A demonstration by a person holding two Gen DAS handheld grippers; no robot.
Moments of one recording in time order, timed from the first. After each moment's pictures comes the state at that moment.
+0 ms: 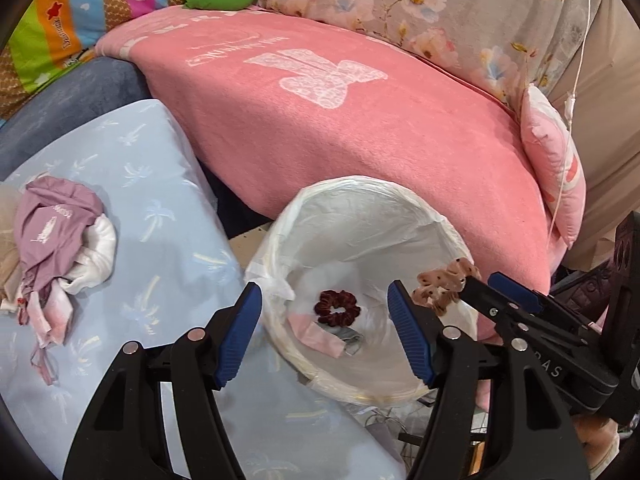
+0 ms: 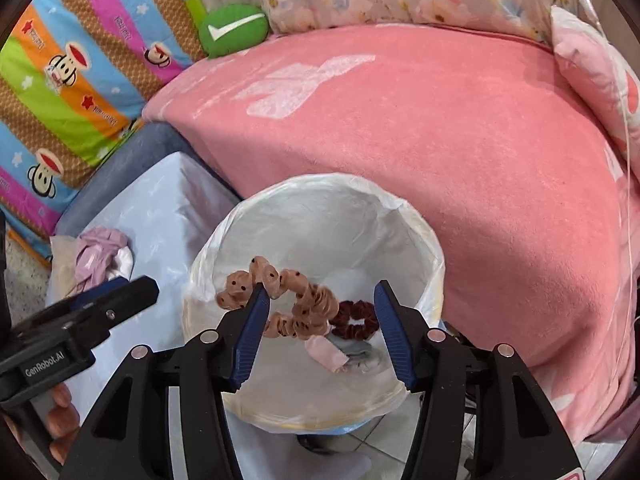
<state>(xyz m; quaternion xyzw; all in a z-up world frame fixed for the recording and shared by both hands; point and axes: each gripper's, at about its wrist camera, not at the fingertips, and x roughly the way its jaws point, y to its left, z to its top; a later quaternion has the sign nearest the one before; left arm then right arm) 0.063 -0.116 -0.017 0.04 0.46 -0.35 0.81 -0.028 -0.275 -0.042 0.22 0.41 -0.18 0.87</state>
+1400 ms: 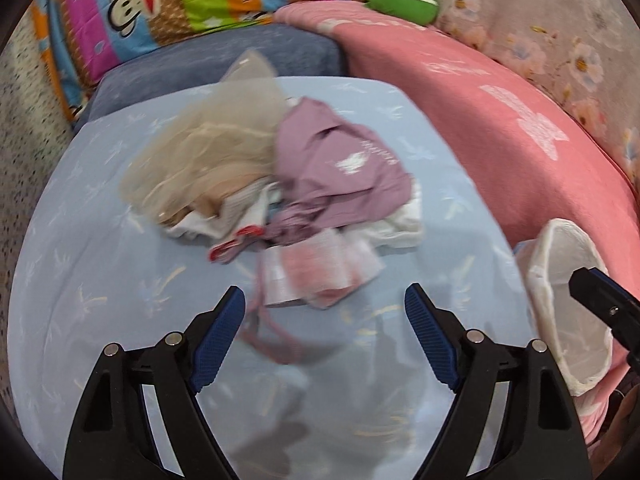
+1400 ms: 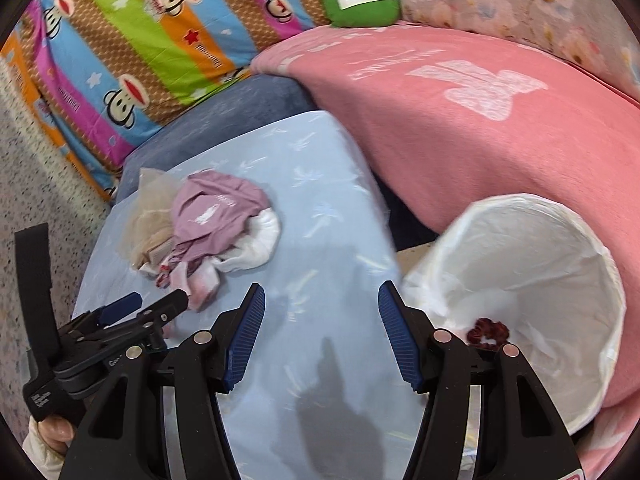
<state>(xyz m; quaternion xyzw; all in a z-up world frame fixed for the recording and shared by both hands) 0.121 0.079 -0.057 0.00 0.47 -0.12 0.87 0.082 -0.093 -0.035 0.14 0.43 -0.02 0.89</state>
